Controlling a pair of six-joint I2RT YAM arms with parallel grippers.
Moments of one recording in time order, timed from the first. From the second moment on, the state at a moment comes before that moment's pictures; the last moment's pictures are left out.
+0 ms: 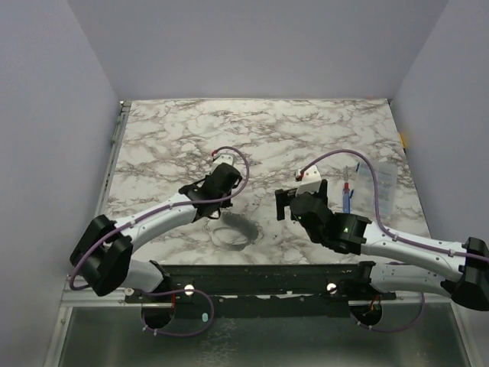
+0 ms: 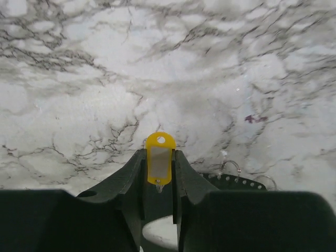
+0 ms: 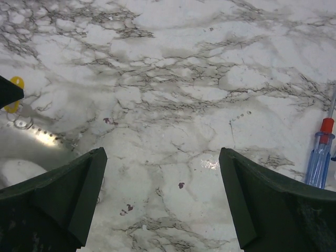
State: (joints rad) left arm -0.75 1.40 0.83 -0.35 -0.37 -0.47; right arm 1.10 1.04 0.73 -0.28 0.79 0.44
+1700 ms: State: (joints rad) left arm -0.78 1.15 0.83 -0.50 -0.42 -0.31; right arm 1.10 1.40 0.67 0.13 0.09 0.56
